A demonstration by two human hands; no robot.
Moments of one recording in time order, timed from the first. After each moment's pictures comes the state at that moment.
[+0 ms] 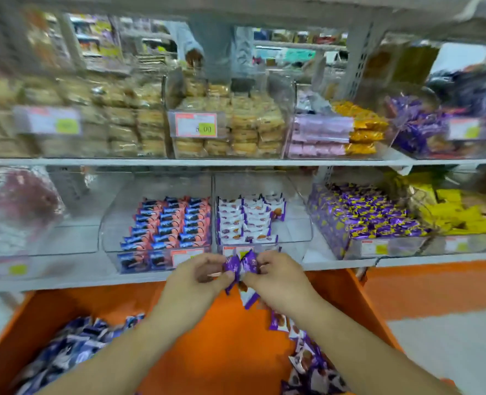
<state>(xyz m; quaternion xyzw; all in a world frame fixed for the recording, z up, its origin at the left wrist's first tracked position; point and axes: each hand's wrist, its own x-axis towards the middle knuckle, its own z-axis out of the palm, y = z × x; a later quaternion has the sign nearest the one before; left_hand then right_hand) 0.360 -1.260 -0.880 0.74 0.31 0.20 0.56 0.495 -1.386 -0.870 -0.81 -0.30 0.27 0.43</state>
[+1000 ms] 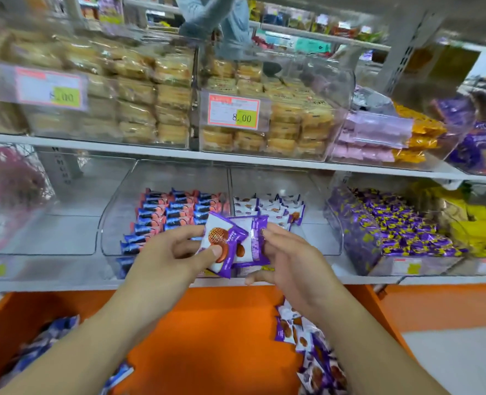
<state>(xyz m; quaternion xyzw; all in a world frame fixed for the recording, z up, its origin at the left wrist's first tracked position) 0.347 -1.179 -0.855 0.68 0.28 0.25 0.63 0.505 -1.319 -0.848 -0.55 -0.22 0.43 0.68</state>
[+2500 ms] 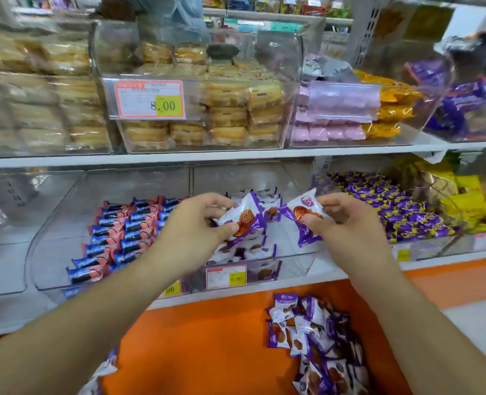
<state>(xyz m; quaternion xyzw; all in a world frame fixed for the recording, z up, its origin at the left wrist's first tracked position) 0.489 -1.173 -0.854 0.83 0.22 0.19 0.47 0.631 -1.383 -0.852 -0.80 -0.22 0.03 0.56</state>
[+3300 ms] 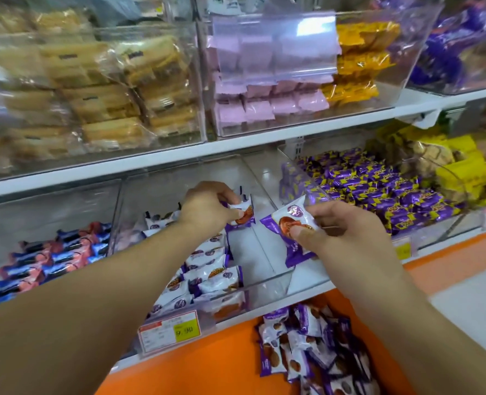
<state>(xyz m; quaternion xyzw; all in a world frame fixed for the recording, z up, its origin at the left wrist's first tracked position) 0.697 -1.143 -0.926 0.91 0.21 0.17 0.32 0.685 -1.404 -0.892 -0.78 -0.14 0.05 0.61</state>
